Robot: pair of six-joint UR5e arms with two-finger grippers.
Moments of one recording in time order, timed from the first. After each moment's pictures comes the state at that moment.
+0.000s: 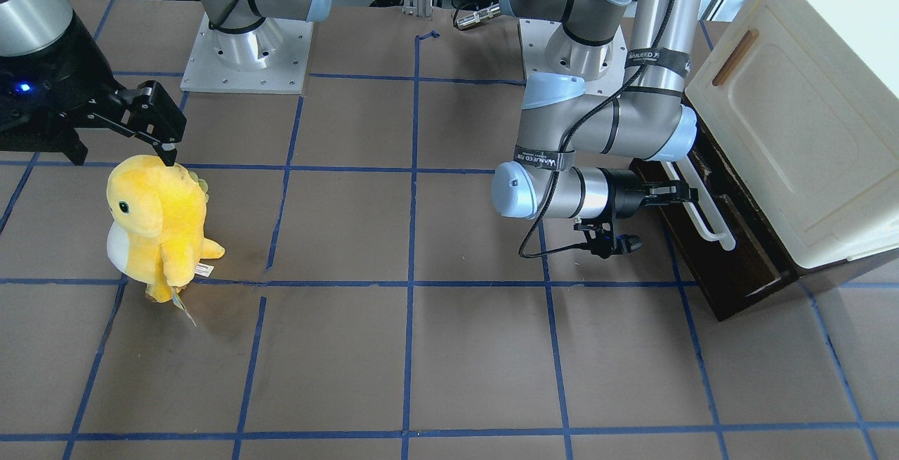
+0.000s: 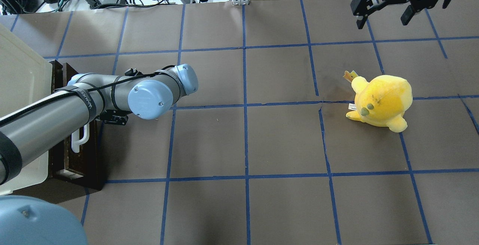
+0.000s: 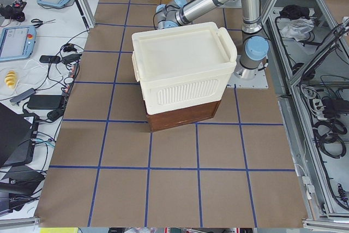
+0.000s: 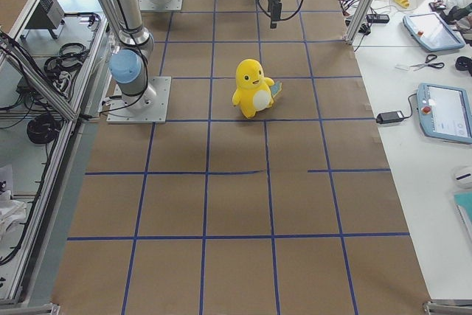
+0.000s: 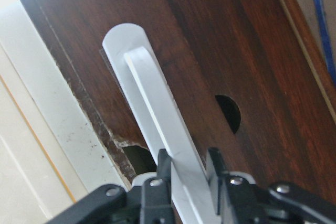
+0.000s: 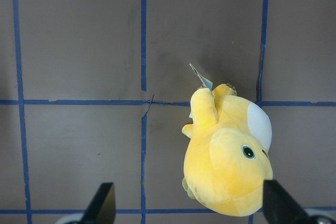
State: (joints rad) left arm -1.71 -1.97 -1.90 -1.64 2.76 -0.39; right arm 1.48 -1.46 1.36 -1.50 -1.60 -0.11
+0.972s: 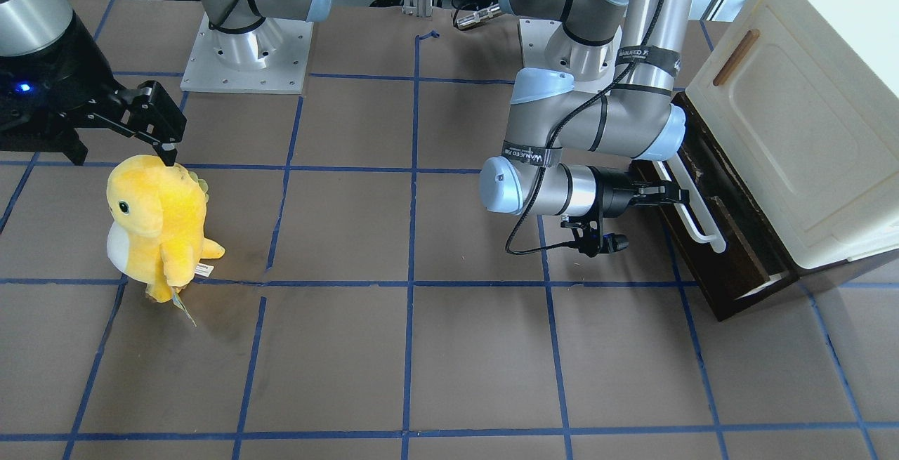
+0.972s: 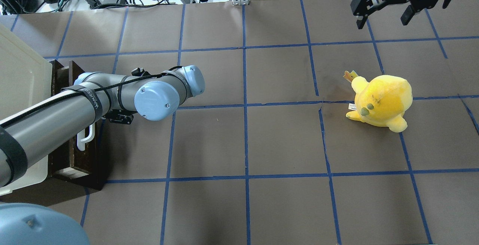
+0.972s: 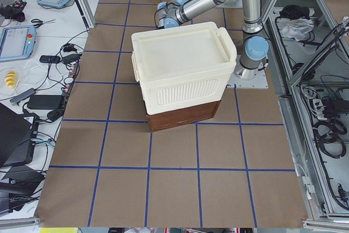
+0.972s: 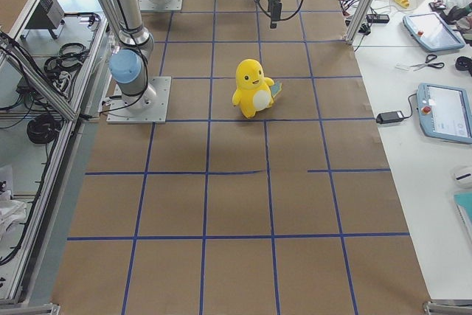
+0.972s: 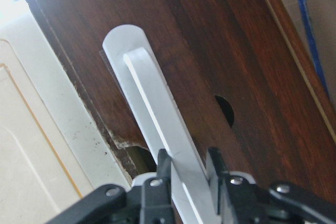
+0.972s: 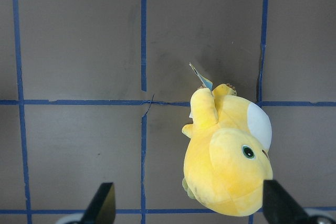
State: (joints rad) left arm -1.74 -1.97 -1.89 -1.65 2.76 -0.39; right arm 1.48 -1.46 1.36 -1.50 -1.60 -0.11
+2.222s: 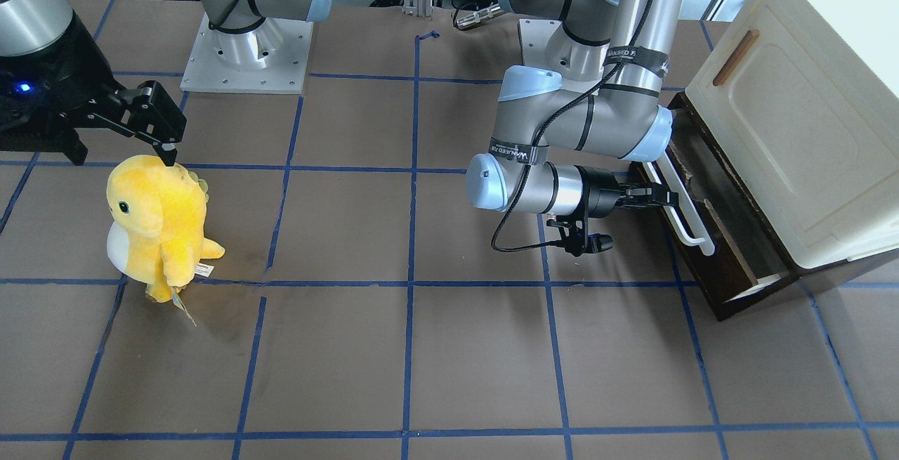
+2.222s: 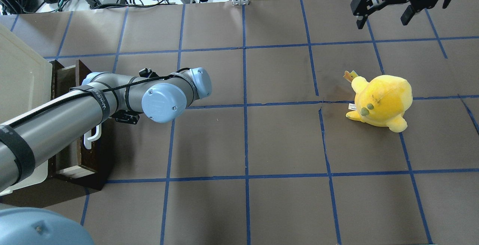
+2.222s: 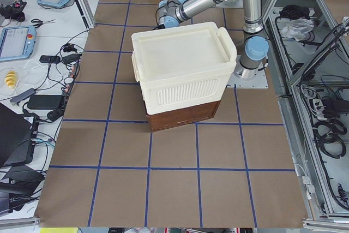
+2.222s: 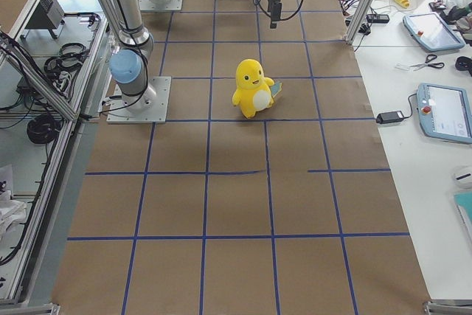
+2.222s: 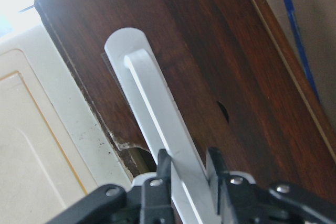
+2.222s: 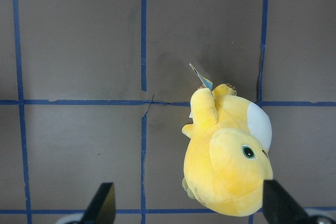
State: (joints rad) left arm -1.78 -1.97 -1.88 -1.65 2.76 -0.38; right arm 1.48 -1.46 1.36 -1.50 -1.60 -0.11
